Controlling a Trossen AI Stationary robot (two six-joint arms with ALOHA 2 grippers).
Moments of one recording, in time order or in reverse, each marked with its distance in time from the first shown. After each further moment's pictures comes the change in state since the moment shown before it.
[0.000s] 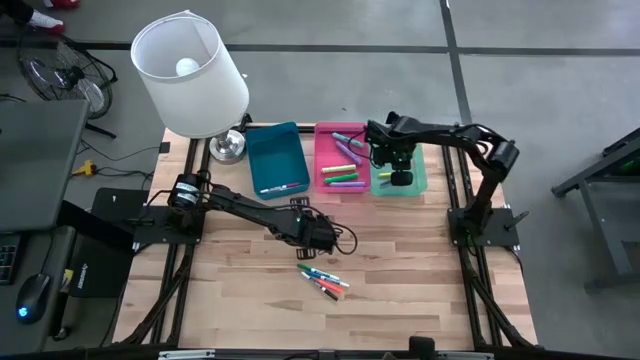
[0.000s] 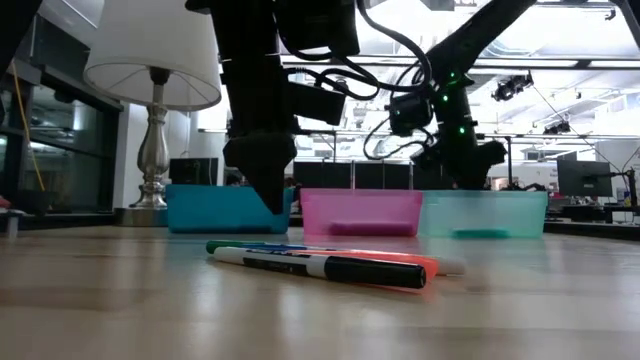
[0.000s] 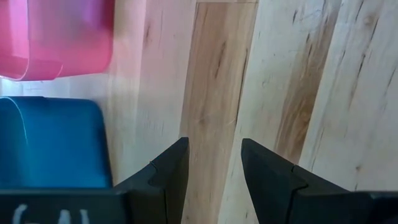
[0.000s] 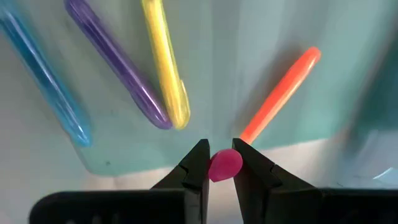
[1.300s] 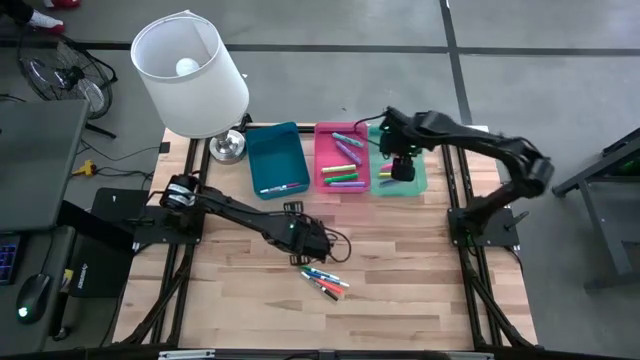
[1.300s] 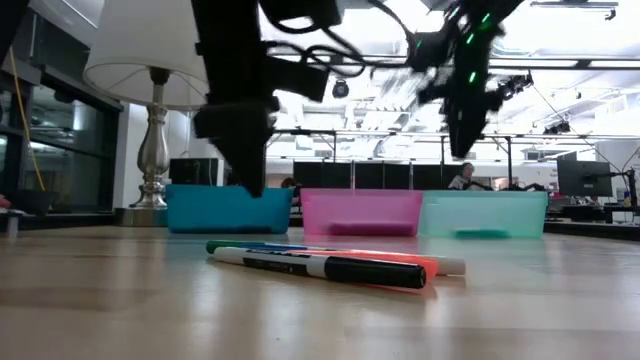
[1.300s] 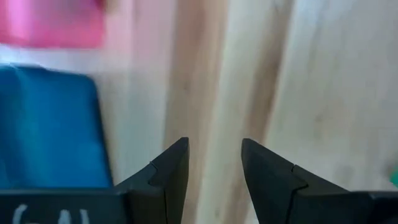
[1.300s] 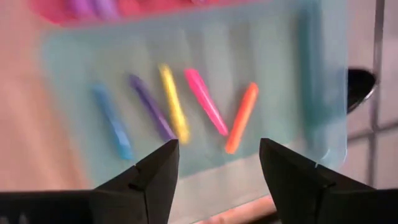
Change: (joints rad) left arm -0.064 -0.045 0.000 -0.101 0.015 -0.072; right arm 0.033 -0.313 0.006 0.015 -0.124 0.118
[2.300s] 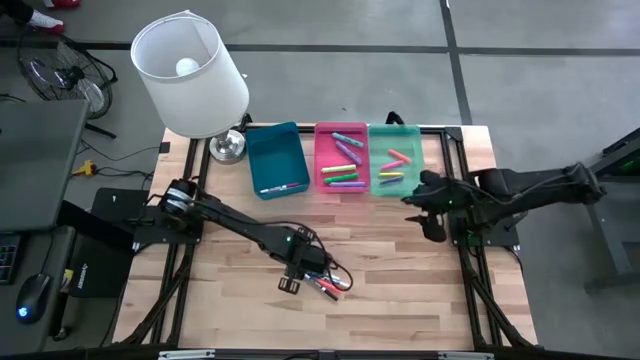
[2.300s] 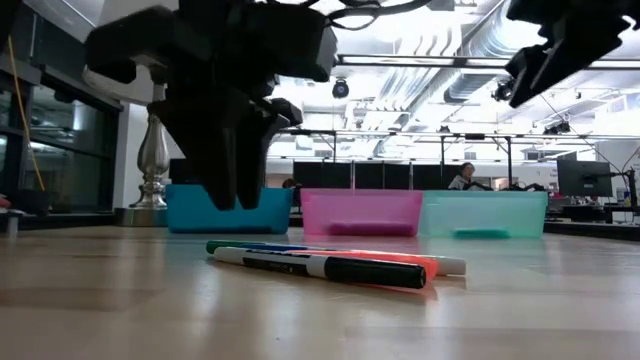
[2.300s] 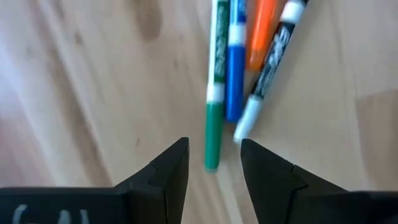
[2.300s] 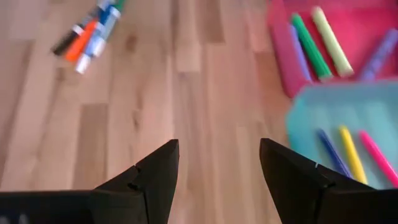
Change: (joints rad) left arm -0.068 0.018 0.001 0.161 0.409 0.326; right arm 0.697 -0.677 -0.447 0.231 -0.078 0.562
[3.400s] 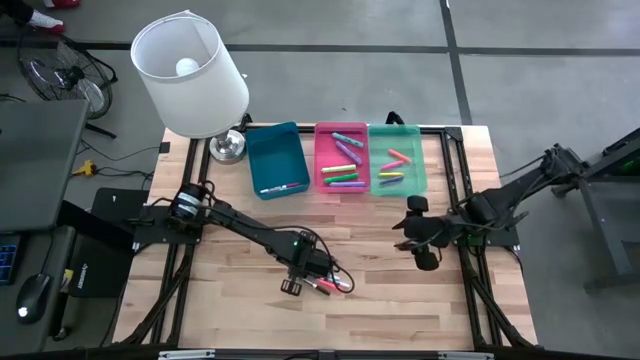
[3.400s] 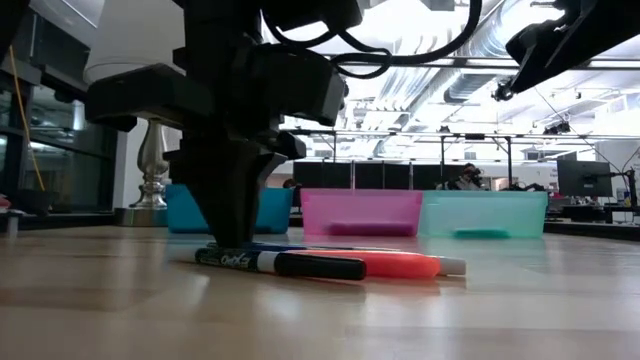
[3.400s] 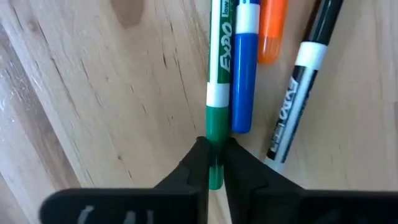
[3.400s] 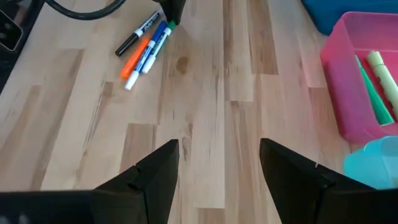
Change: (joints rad) left arm 0.005 0.075 -0.001 0.032 0.017 0.009; right arm 0.366 0.171 -0.013 0.202 0.214 0.170
